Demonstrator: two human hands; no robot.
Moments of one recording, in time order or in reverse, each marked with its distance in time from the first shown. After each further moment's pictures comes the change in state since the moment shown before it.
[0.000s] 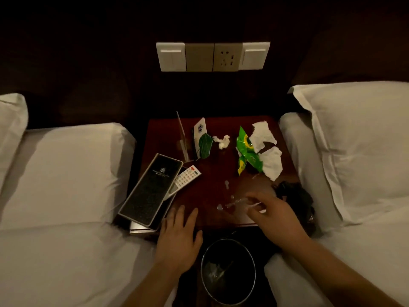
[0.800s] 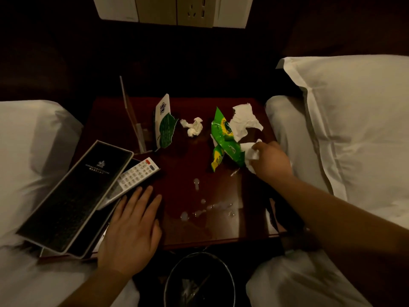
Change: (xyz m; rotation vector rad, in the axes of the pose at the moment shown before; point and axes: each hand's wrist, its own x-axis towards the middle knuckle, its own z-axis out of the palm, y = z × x) left_hand 0.089 -0.014 0.066 0.107 0.342 0.188; right_hand 0.188 0.123 -0.018 -0.529 0.229 0.098
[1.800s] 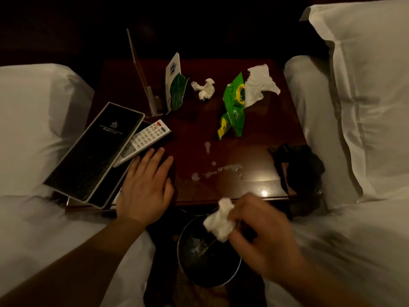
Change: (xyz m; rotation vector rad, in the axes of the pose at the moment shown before) left_hand 0.000 0.005 -0.004 0.029 0.027 -0.031; right_hand -0.221 -0.033 0.010 0.688 0.042 -0.636
